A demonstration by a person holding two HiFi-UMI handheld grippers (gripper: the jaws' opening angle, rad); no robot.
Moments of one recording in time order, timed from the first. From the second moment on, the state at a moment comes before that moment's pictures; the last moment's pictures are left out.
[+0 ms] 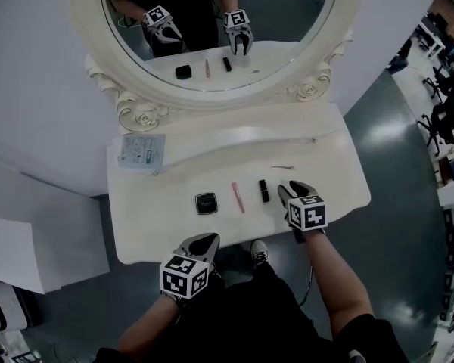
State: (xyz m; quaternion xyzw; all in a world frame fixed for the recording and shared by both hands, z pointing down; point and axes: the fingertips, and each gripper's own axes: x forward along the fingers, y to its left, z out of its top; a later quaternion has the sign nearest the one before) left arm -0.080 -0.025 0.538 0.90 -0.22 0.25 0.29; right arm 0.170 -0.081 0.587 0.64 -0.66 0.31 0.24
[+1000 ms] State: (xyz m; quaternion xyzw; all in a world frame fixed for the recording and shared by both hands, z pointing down) left arm -0.014 -0.006 0.565 0.85 -0.33 0.22 0.35; right arm 0.222 -0.128 0.641 0.26 -0.80 0.18 0.51
